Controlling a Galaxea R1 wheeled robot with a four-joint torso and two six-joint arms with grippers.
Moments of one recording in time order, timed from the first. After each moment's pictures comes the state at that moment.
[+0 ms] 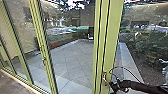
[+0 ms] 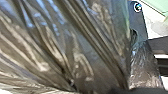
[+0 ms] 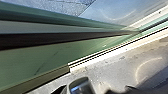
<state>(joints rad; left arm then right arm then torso) 1.55 3.02 -2.70 -0.52 0.06 0.57 -0.58 2.68 -2.16 0.12 -0.48 1.12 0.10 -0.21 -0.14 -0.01</state>
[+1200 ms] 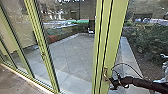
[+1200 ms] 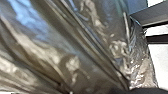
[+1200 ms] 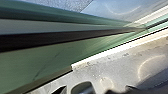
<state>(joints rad) 1.57 3.01 -2.70 -0.52 0.07 0.57 -0.53 2.60 -2.03 0.13 -0.45 1.09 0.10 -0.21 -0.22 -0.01</state>
